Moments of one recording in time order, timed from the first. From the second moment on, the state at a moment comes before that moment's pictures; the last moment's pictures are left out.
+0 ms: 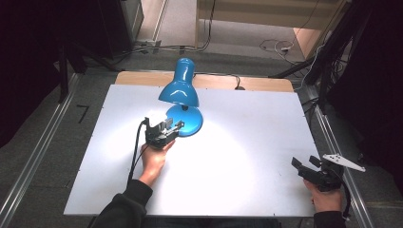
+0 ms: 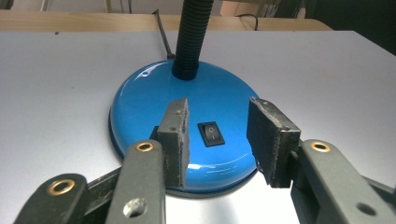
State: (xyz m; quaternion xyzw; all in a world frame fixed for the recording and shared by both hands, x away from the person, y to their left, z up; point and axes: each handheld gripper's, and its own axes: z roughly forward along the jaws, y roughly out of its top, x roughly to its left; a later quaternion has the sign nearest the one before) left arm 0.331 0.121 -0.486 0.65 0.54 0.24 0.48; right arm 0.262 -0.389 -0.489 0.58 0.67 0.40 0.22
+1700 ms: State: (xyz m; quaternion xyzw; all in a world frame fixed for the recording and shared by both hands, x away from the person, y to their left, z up) left arm 0.269 0.182 -0.482 0.65 0.56 0.26 0.45; right arm 0.260 -0.389 -0.489 0.58 0.68 0.40 0.22
